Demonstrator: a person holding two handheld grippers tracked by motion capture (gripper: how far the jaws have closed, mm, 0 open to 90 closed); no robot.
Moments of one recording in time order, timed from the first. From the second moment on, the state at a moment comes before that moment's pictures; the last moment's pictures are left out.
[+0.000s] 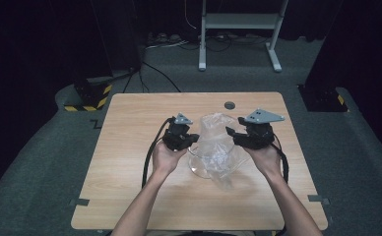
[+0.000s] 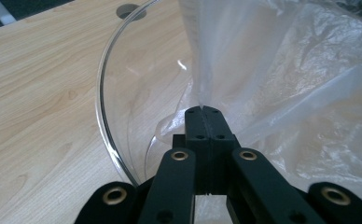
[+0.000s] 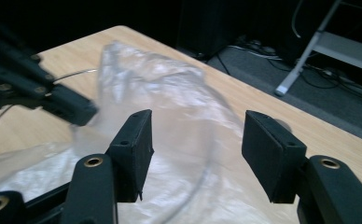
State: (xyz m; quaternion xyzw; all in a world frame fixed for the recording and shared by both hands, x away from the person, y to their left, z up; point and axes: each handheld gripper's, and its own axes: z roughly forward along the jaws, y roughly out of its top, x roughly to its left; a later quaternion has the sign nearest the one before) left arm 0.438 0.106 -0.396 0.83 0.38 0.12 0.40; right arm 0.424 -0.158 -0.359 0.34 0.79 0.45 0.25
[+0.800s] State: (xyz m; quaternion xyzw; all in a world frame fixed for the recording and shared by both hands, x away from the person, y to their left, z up) left arm 0.433 0.112 -0.392 0.83 0.37 0.12 0.40; right arm 0.435 -0.152 -0.358 0.34 0.78 0.46 0.26
